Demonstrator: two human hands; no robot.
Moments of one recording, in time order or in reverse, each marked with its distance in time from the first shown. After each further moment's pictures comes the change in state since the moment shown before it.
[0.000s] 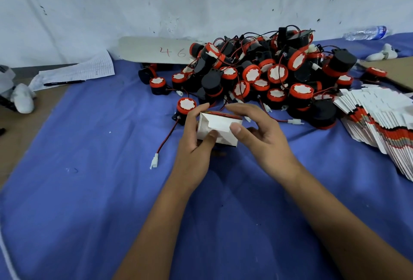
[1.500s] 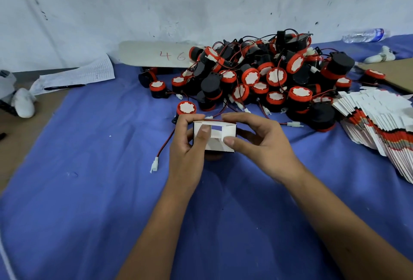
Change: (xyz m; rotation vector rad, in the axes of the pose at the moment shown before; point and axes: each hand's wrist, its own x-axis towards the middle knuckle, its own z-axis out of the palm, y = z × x) left_hand 0.000 0.000 -0.002 -0.103 0.138 0.019; right_hand 0.001 0.005 -0.005 0.138 -0.043 0.064
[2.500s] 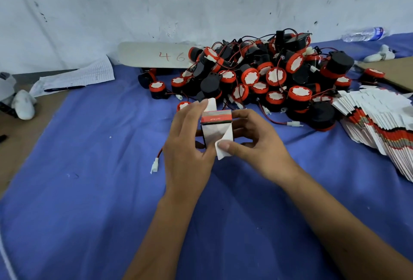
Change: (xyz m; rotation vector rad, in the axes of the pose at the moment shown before) left_hand -0.002 0.008 -0.001 0.596 0.101 0.488; right_hand -0.003 -0.002 0.007 -0.054 -0.001 0.070
